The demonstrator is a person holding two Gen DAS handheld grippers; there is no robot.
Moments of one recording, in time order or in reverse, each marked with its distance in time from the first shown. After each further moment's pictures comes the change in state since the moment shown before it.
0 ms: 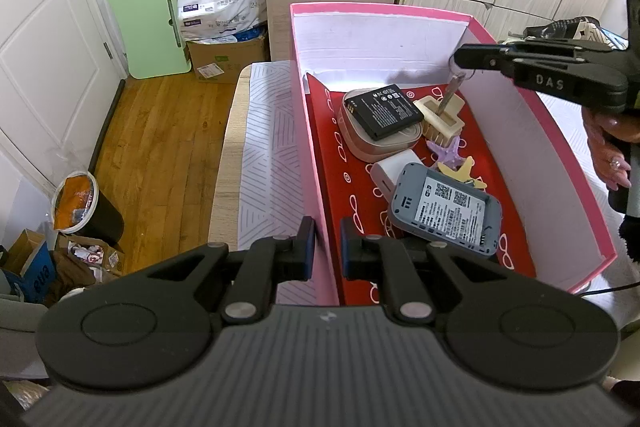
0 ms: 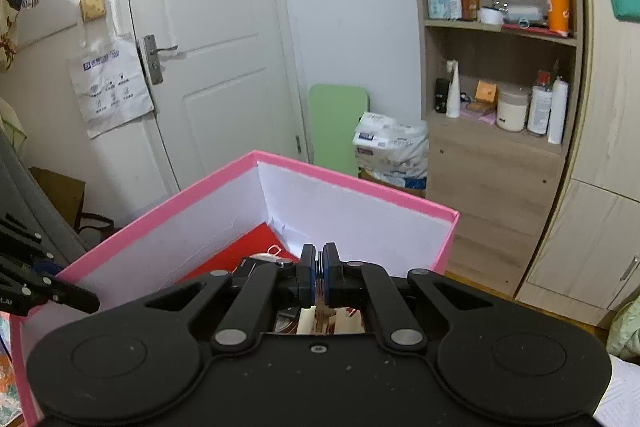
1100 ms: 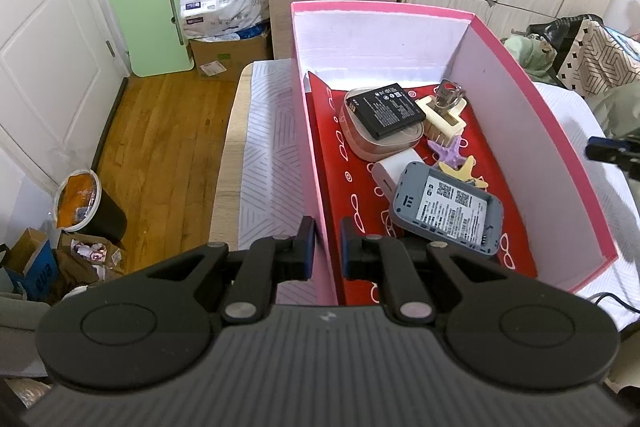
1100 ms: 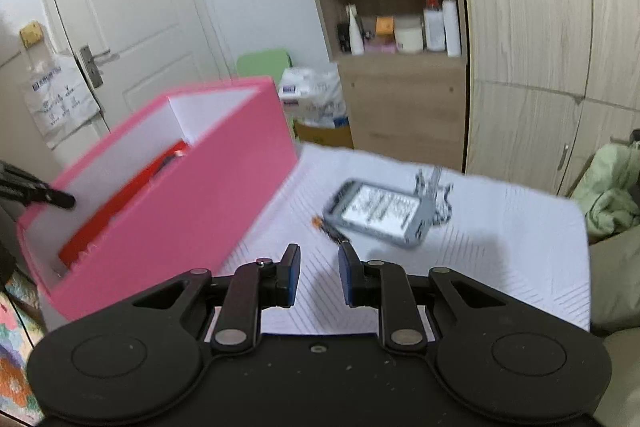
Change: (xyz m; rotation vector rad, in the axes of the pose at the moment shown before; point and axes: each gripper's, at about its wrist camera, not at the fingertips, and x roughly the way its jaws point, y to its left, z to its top) left arm 0.001 -0.001 0.002 0.002 0.010 0.011; right arm -0.110 -0.079 -0.102 0.219 0.098 -0.125
